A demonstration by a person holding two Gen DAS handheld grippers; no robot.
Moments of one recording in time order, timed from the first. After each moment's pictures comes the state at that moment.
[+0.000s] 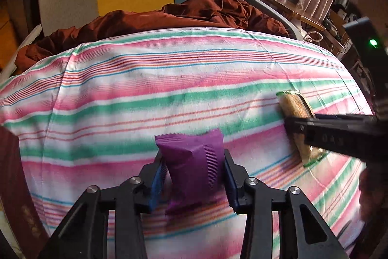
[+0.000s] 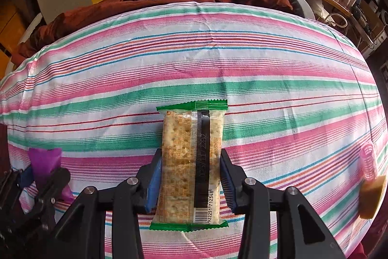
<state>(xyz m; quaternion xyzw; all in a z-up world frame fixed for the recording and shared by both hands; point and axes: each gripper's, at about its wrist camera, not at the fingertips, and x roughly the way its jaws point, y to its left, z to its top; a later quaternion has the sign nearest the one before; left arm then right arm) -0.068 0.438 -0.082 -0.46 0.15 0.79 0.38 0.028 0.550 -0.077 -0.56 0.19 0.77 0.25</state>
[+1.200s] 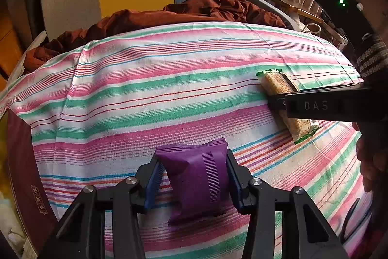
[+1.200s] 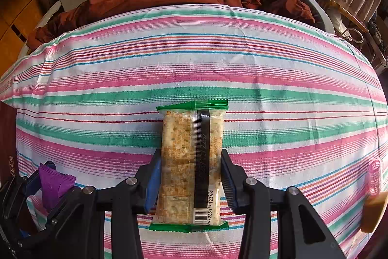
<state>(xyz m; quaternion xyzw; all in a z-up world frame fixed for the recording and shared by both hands) -0.052 0.424 -0.083 -0.45 0.18 0.79 0.37 0.005 0.527 -0.076 -0.56 0.17 0.78 0.21</state>
